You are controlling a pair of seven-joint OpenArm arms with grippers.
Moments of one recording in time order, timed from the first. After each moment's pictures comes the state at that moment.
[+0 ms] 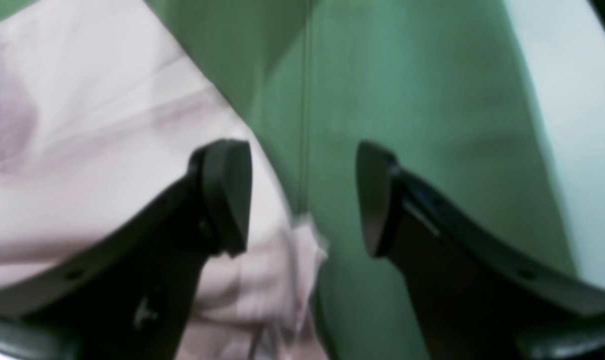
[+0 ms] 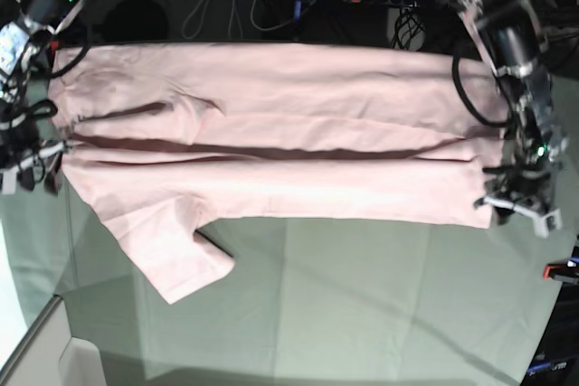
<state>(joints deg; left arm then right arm) -13.5 -12.2 -27.8 55.0 -5.8 -13.8 18.4 2.4 11.8 44.8 66.6 -4.5 39.7 -10.9</state>
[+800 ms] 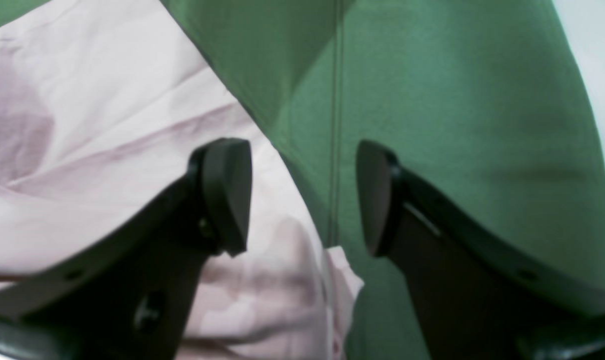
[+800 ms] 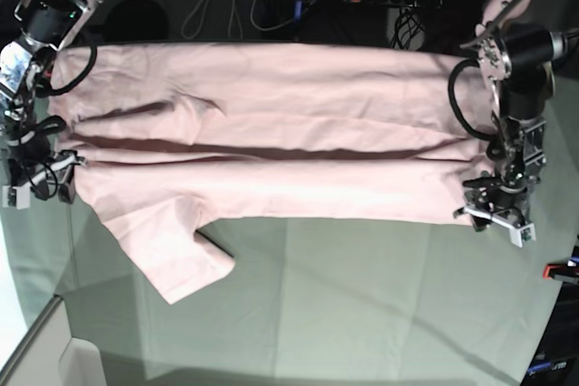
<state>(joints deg) -25.5 -16.3 -19.7 25.5 -6.2 -13.4 2.2 5.3 11.8 42.1 64.4 -4.8 39.6 -14.2</state>
